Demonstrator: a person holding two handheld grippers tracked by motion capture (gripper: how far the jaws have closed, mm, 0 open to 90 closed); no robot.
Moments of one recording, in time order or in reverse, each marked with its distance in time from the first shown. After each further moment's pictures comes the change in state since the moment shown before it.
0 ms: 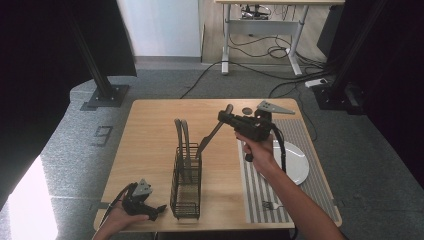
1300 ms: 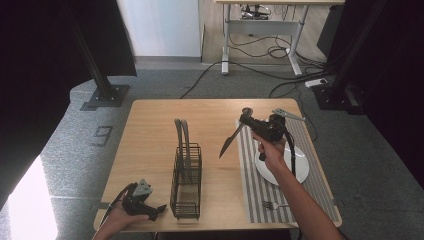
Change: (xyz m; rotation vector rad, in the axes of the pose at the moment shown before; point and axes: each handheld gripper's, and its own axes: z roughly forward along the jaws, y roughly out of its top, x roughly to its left) left arm 0.000 0.000 0.000 0.000 0.003 -0.005; right arm -0.089 -0.041 -0.020 0.011 -0.231 0.086
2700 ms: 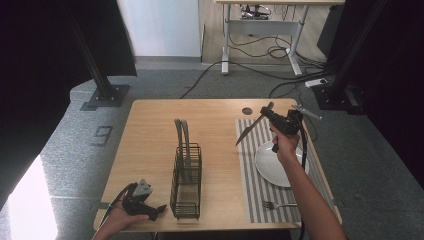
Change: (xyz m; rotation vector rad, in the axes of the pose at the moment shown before) left arm 0.000 0.000 0.000 0.000 0.000 0.000; right arm -0.066 0.012 -0.018 -0.109 -0.180 0.076
